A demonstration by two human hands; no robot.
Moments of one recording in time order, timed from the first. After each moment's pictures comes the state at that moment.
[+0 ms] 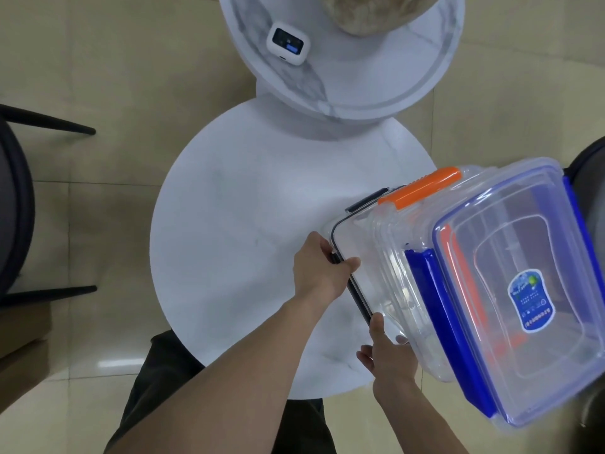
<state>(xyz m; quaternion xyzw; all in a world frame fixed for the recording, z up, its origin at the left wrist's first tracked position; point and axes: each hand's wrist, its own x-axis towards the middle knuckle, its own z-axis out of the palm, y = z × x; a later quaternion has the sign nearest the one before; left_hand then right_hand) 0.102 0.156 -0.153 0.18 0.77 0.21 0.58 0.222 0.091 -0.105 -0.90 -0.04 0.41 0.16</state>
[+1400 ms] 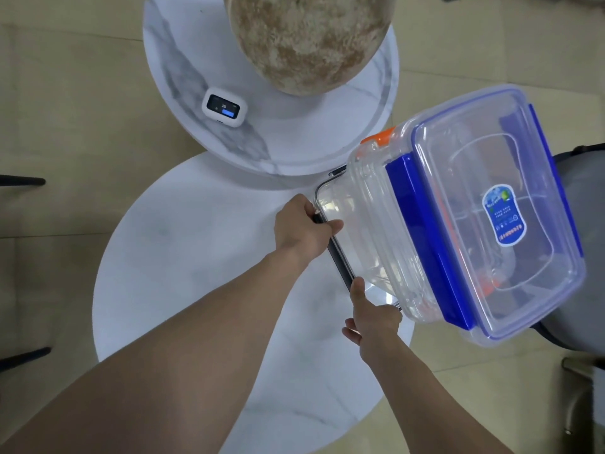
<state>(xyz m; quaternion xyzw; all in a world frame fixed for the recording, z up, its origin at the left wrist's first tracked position) 0.096 0.307 -0.145 0.24 0.76 0.24 0.56 0.229 0.226 -0.125 -0.90 -0.09 0.41 0.11</state>
